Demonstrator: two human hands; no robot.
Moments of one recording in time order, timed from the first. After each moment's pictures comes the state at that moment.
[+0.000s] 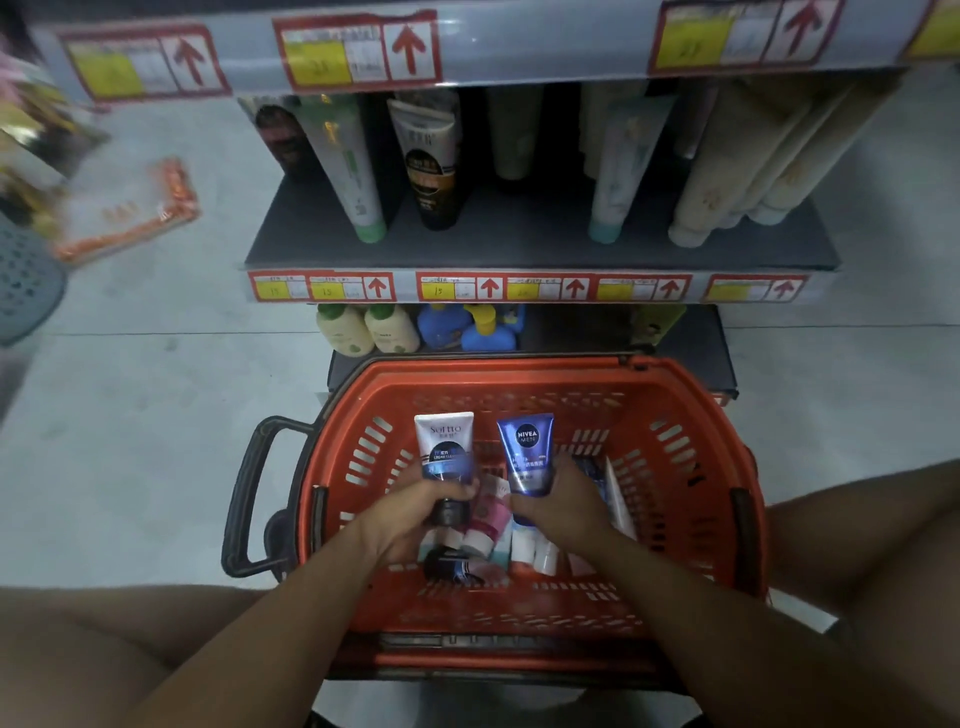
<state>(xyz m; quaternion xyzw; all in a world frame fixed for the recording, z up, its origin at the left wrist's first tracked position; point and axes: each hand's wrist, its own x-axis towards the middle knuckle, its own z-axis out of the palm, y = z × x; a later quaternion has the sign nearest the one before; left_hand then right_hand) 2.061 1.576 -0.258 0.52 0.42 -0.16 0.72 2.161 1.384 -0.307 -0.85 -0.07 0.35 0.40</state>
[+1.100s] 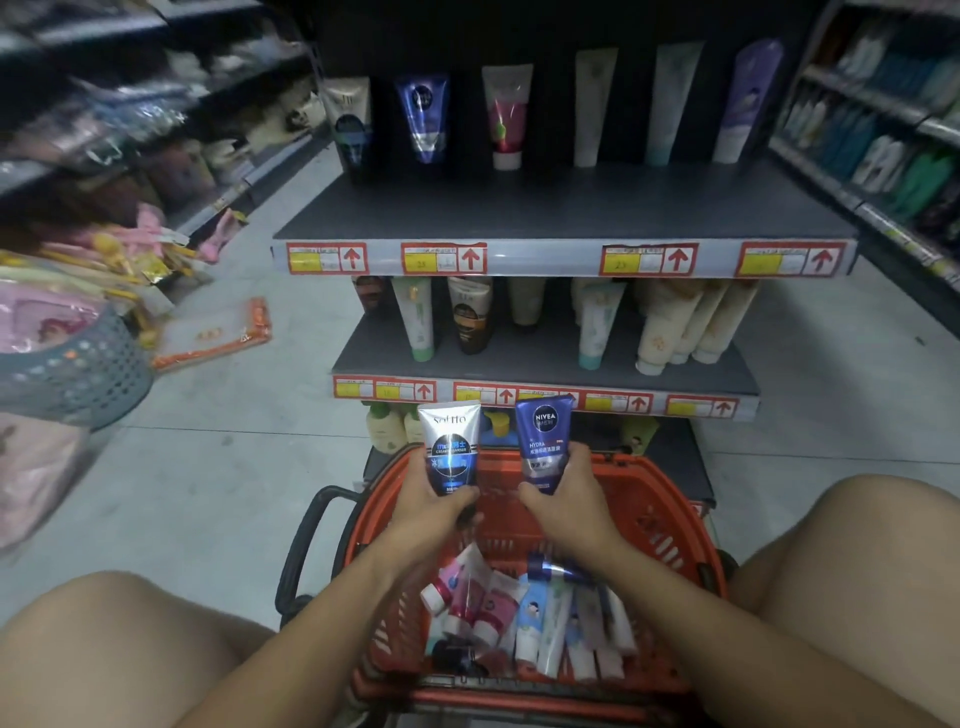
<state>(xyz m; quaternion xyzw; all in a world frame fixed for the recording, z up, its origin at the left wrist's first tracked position) 2.055 1.549 -0.115 0.62 0.33 0.09 0.70 2.167 1.399 -0.141 -0.83 -0.15 0.17 0.51</state>
